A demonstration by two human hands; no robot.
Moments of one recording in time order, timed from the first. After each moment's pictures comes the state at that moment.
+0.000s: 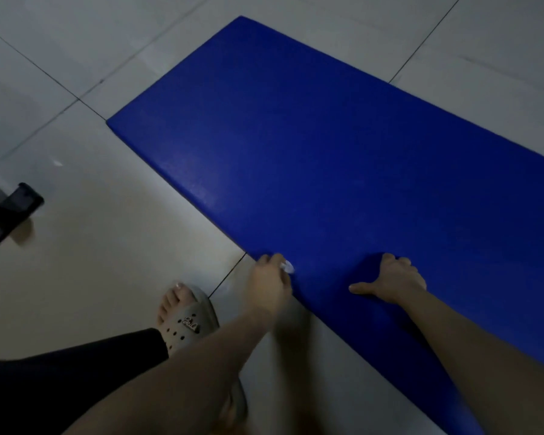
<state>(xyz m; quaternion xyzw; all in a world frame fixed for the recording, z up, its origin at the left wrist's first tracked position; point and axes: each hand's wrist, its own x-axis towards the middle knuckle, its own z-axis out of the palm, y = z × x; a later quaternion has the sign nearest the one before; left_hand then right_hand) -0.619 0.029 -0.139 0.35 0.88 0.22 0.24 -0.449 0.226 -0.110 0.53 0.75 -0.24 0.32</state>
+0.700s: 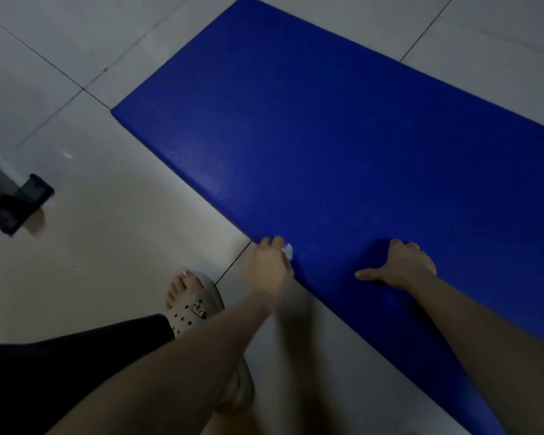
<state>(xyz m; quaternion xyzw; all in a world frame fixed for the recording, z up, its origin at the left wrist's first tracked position) -0.628 0.034 -0.134 0.33 0.90 0.17 0.23 -0.448 0.229 -0.114 0.52 0.76 -0.24 0.32</state>
